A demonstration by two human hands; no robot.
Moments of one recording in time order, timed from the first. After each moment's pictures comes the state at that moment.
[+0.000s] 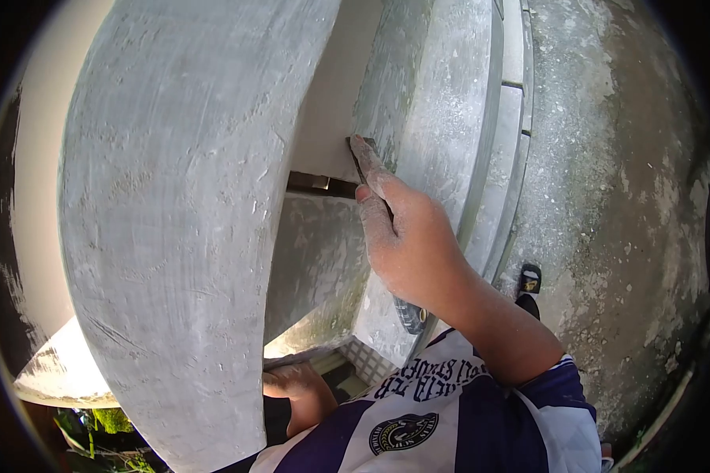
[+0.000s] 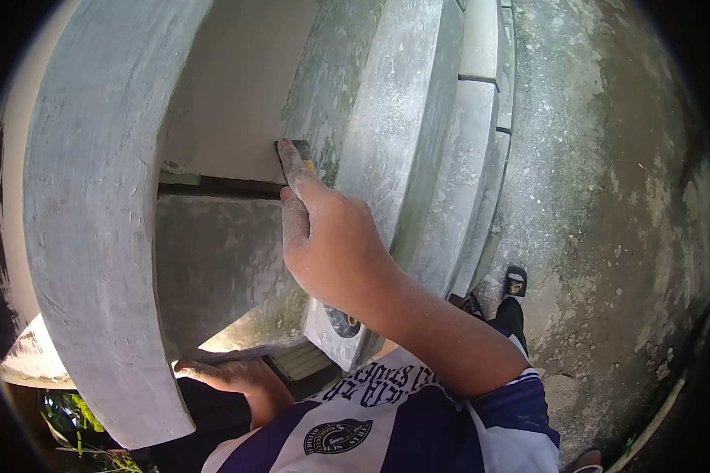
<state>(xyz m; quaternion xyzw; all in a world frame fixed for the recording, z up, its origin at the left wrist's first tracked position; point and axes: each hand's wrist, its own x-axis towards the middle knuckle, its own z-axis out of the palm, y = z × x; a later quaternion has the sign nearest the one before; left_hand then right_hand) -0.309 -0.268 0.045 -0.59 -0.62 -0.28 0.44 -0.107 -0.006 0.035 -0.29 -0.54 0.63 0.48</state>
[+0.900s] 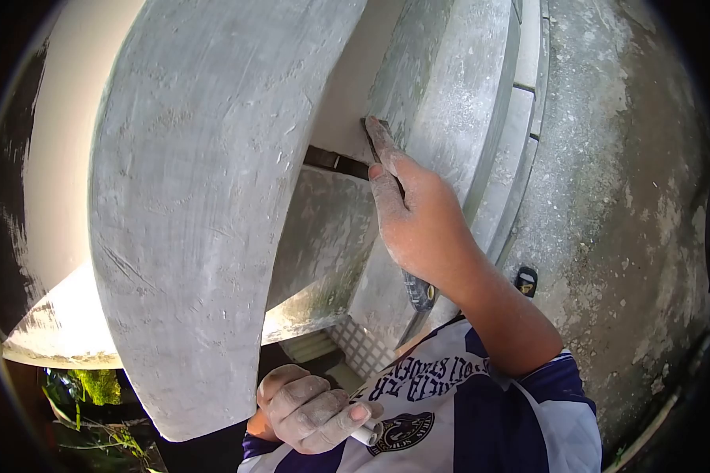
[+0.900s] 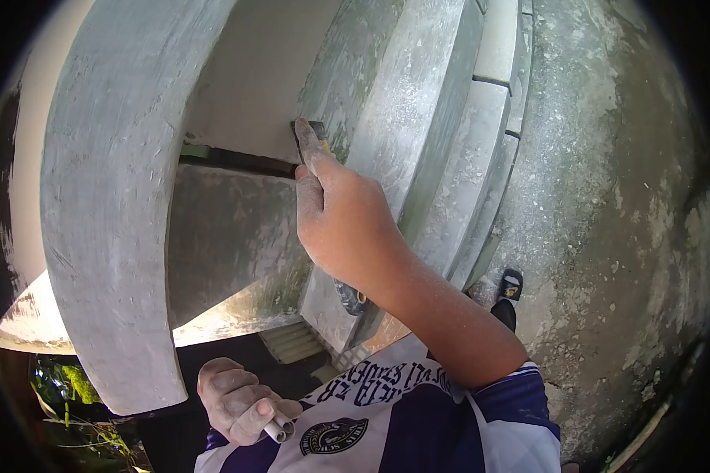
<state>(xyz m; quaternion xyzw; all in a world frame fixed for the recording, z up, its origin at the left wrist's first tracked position) -0.164 -0.213 0.136 -0.82 -0.50 -0.14 0.23 -0.095 0.004 0.039 -0.28 -0.57 0.64 0.43</state>
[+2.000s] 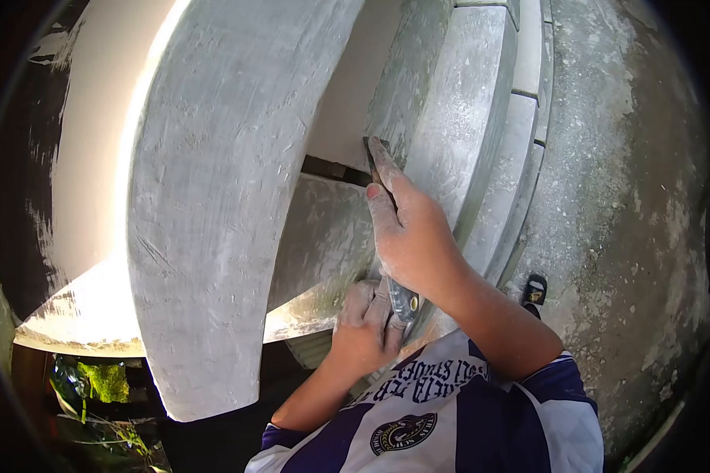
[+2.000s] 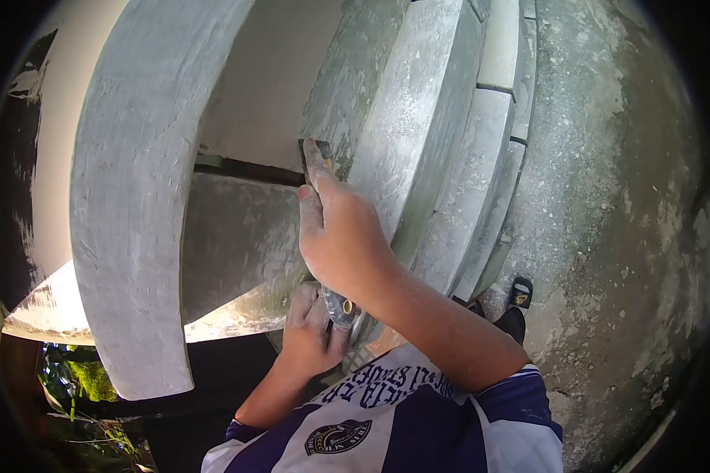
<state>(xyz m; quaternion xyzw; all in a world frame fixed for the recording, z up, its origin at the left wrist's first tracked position) -0.184 -0.179 0.049 -0.70 -0.71 -0.07 -0.01 -0.105 -0.009 0.032 -0.27 -0.54 0.63 0.49</state>
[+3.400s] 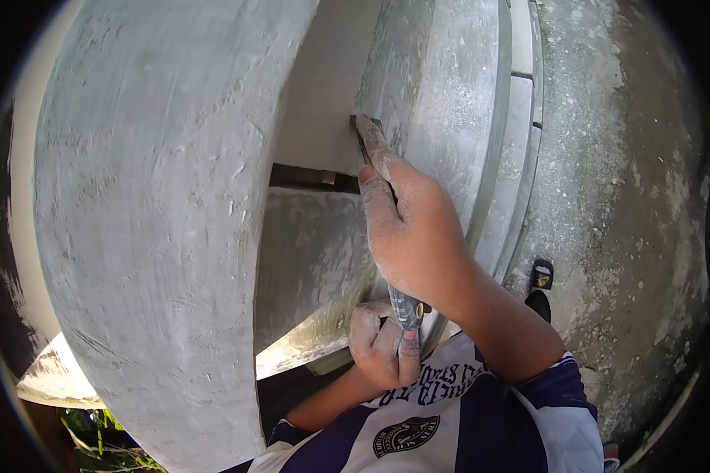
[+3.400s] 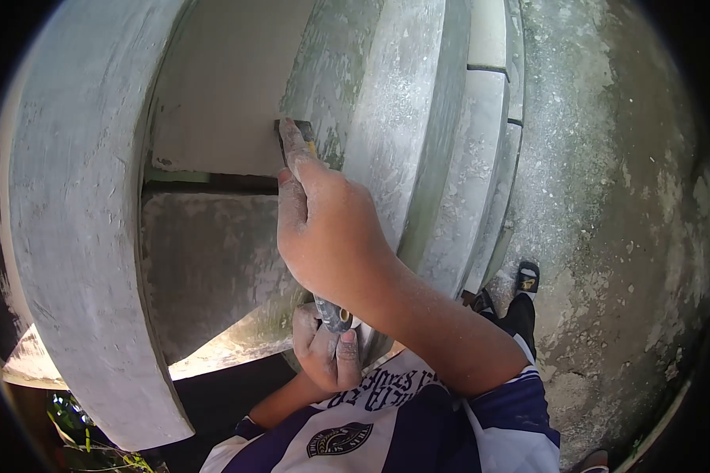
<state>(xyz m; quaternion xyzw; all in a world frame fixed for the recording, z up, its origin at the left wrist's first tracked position) -0.189 -0.176 0.026 -0.72 -0.66 -0.21 0.02 -0.117 -0.001 0.037 -0.30 -0.51 0.63 0.50</state>
